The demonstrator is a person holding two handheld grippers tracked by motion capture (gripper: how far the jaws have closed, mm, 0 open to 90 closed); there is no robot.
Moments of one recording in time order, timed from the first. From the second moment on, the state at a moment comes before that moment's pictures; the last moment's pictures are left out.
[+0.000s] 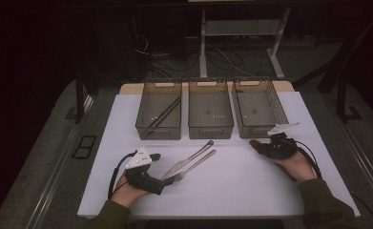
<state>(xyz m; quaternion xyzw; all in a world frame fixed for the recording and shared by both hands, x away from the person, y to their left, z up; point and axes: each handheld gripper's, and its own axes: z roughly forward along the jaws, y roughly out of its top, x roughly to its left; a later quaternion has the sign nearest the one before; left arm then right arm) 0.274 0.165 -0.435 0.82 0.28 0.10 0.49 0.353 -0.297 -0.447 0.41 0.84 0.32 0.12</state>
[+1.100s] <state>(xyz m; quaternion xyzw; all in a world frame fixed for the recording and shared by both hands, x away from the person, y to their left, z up) 0.274 0.165 -0.436 0.82 0.27 0.10 0.49 0.347 -0.297 -0.426 0.42 0.83 0.36 0.10</state>
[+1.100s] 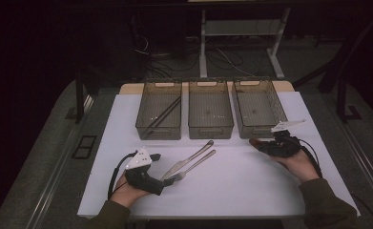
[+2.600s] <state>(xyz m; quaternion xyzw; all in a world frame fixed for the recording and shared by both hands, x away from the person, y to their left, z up) 0.273 0.163 -0.434 0.82 0.27 0.10 0.50 0.379 -0.252 -0.352 0.42 0.79 0.42 0.13</state>
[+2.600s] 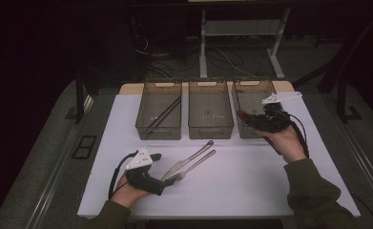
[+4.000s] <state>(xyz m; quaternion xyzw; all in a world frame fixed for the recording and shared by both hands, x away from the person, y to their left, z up) 0.271 0.159 -0.433 0.83 0.25 0.11 0.49 0.474 -0.150 -0.336 0.41 0.80 0.41 0.13</state>
